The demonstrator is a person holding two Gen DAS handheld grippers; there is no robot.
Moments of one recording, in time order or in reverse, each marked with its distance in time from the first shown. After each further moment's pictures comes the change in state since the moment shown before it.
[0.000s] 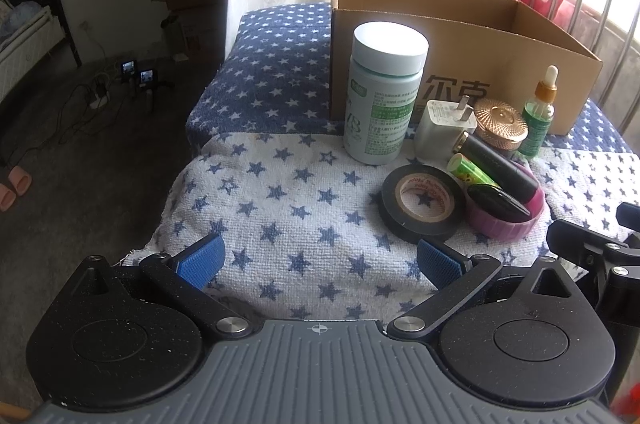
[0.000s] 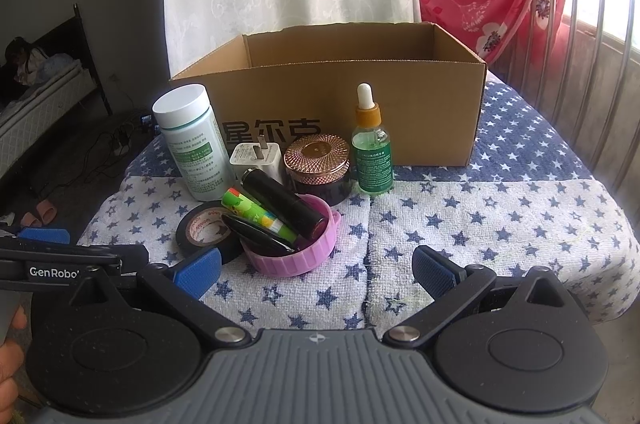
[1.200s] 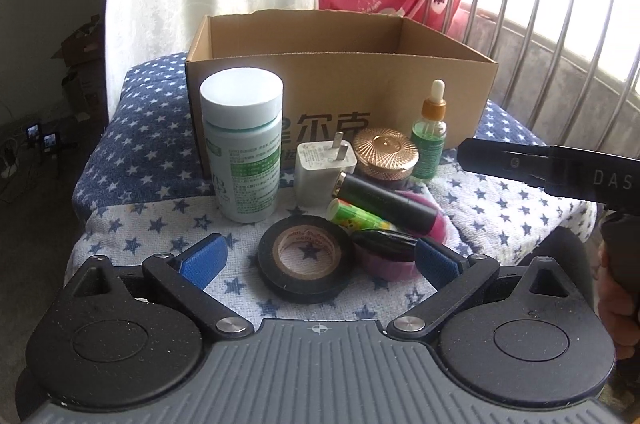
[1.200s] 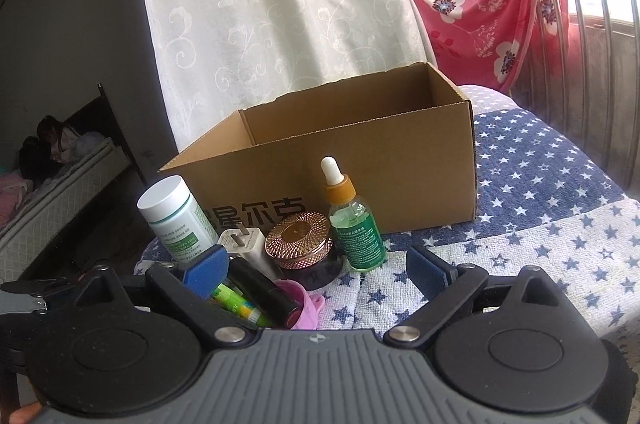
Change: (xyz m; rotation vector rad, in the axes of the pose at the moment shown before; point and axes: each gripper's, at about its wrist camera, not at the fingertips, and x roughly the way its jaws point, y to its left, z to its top) left arm 0.011 -0.039 0.013 0.163 -0.130 -0.292; right arm 0.021 -0.062 0.024 0.137 -0.173 0.212
